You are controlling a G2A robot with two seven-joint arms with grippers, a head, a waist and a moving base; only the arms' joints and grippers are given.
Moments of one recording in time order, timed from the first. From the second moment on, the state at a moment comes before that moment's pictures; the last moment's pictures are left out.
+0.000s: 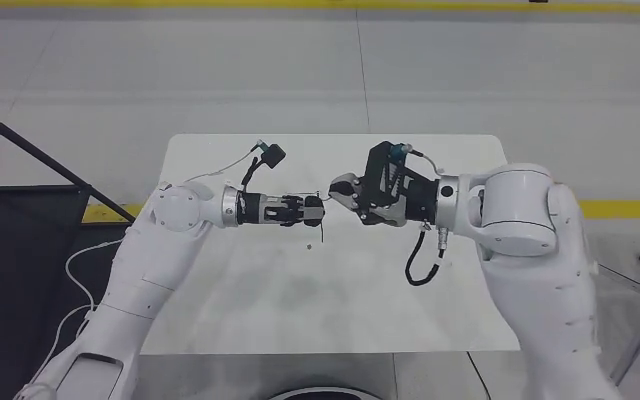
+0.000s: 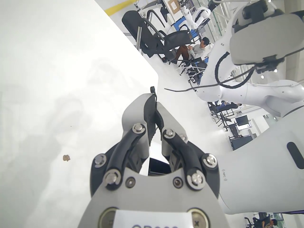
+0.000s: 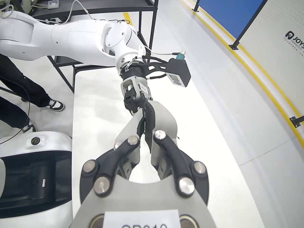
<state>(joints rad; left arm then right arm) 0.77 -1.15 -1.14 -1.27 -0.23 -0.59 -1.23 -0.76 -1.24 1.22 -1.84 -0.55 -0.78 1.04</state>
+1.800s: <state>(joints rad) 0.77 -1.15 -1.14 -1.27 -0.23 -0.59 -1.23 -0.70 -1.16 1.13 -1.79 -0.55 -0.74 0.92</state>
